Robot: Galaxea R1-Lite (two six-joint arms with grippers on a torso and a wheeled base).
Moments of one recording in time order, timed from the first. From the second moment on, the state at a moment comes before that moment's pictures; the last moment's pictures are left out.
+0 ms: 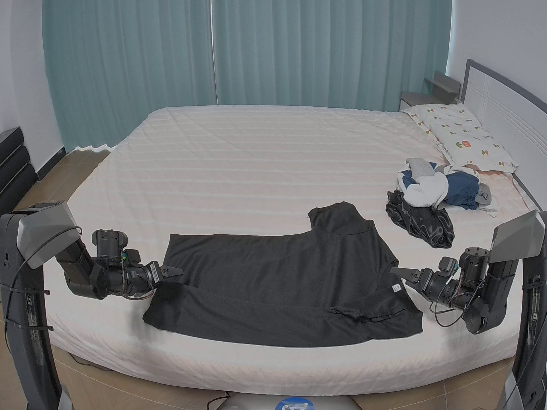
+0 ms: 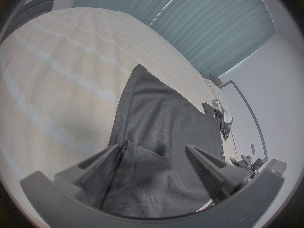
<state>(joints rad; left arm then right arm) 0.07 2.38 -0.92 -0.70 -0.52 -0.42 -0.02 2.43 -0.49 -1.55 0.57 0.62</state>
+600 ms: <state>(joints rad) 0.07 2.38 -0.81 -0.88 -0.49 -0.46 -0.01 2.41 -0.53 -1.50 0.55 0.62</state>
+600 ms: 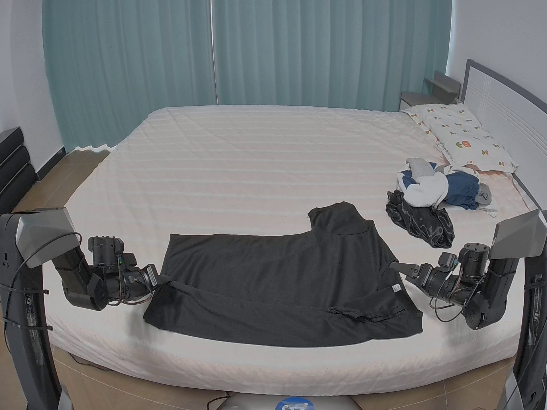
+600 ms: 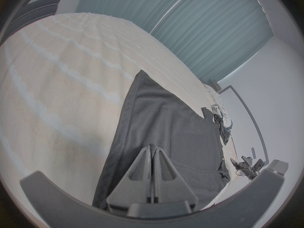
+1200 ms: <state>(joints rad) 0.09 2.34 -0.77 -0.89 -0.50 -0.50 -0.01 2.47 -0.56 -1.43 0.56 0.46</state>
